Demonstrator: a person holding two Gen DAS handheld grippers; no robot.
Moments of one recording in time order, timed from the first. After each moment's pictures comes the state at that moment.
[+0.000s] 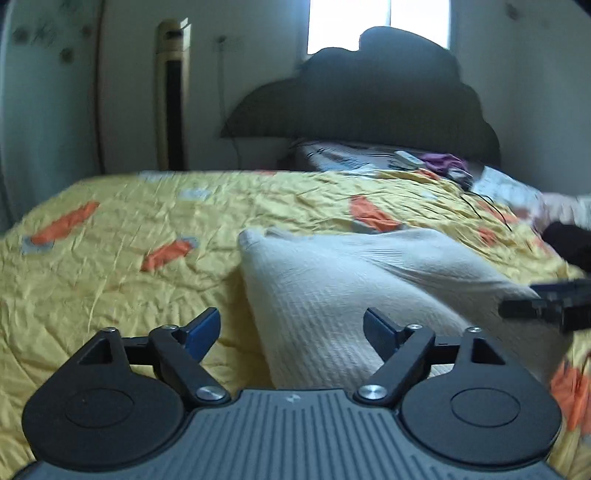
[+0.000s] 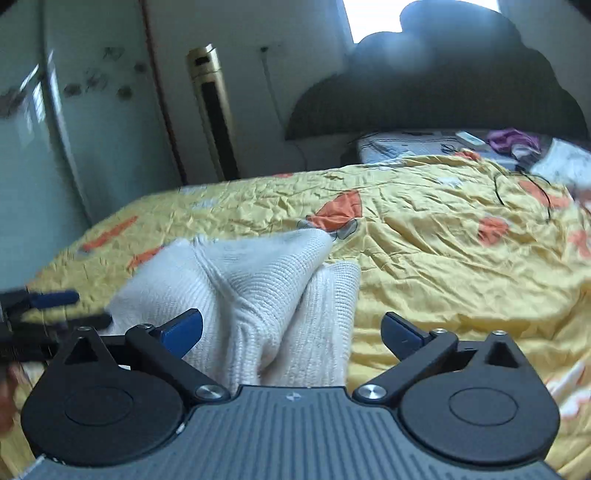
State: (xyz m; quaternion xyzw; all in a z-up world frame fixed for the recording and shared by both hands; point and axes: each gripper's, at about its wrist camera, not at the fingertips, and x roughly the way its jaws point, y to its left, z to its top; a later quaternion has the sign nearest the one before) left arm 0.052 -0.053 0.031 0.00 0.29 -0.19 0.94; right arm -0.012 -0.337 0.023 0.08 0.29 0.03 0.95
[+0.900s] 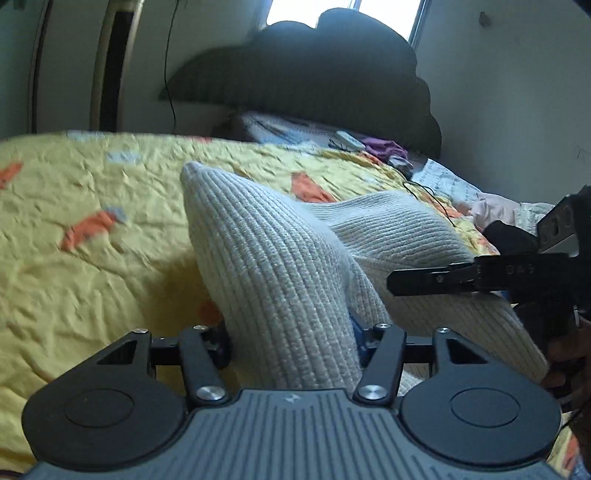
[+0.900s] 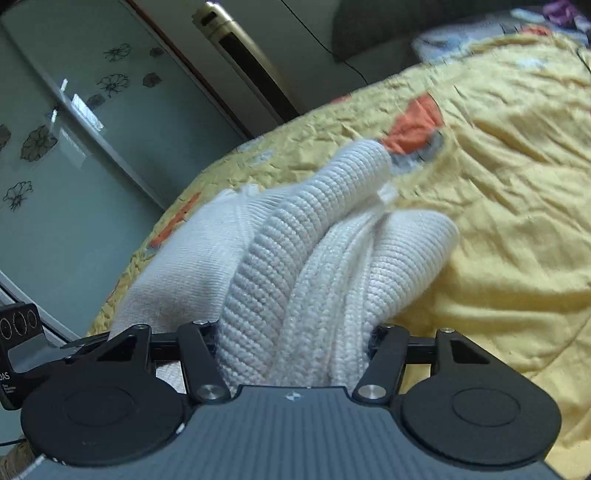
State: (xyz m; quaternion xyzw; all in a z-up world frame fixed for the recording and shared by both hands) left arm 0.092 -0.056 0.016 -0.03 0.32 -0.31 0.90; right arm 0.066 -0.342 -0.010 0.25 0.36 0.17 0.88
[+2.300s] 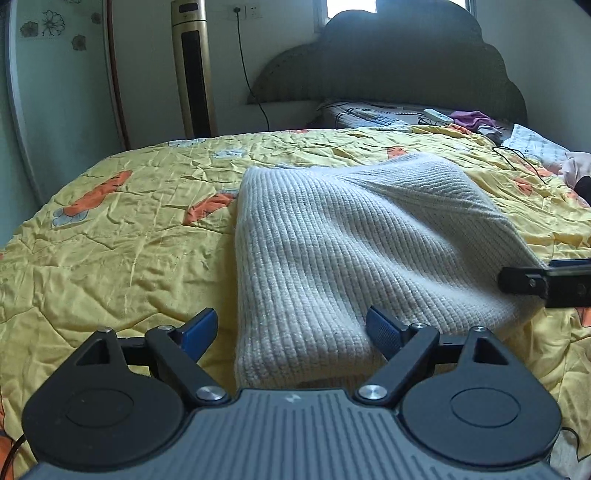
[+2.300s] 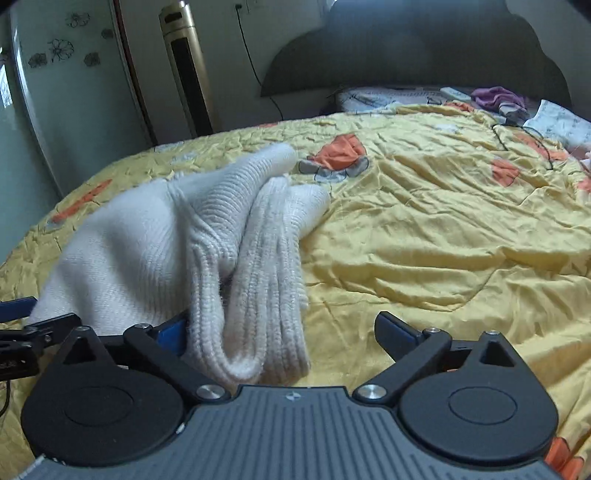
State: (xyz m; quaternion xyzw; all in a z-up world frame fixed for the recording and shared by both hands) left arm 0.041 -0.037 0.002 0.07 0.32 -0.14 0.93; right arm 0.008 -0.281 -0.012 0.09 0.33 -0.03 0.94
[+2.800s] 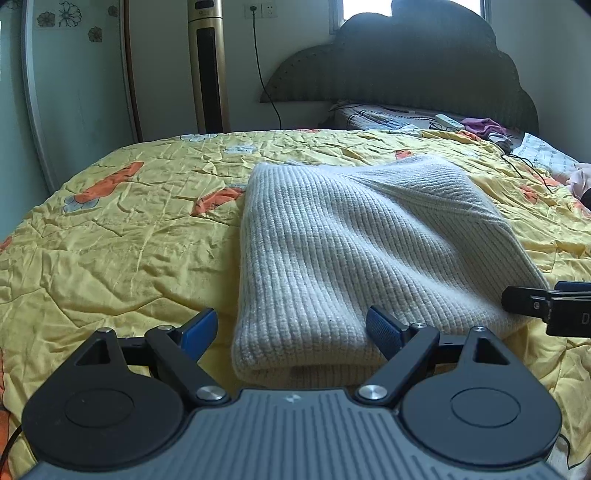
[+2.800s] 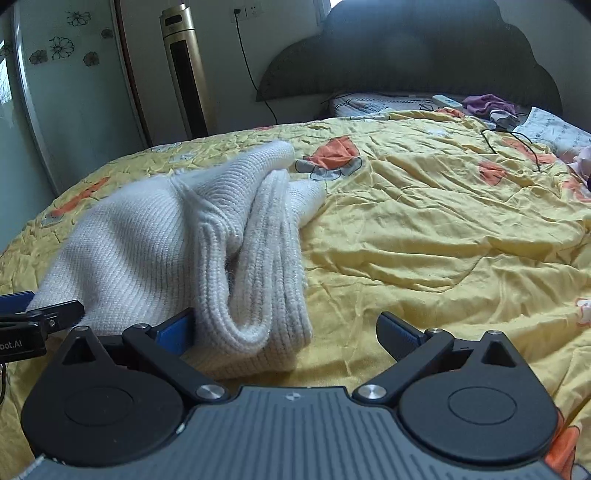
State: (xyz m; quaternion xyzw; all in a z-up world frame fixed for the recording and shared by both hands) left arm 0.030 -0.036 0.004 0.05 0.32 -0.13 0.94; right arm -0.010 -0.273 -0.015 0.09 0.33 -0.05 0.94
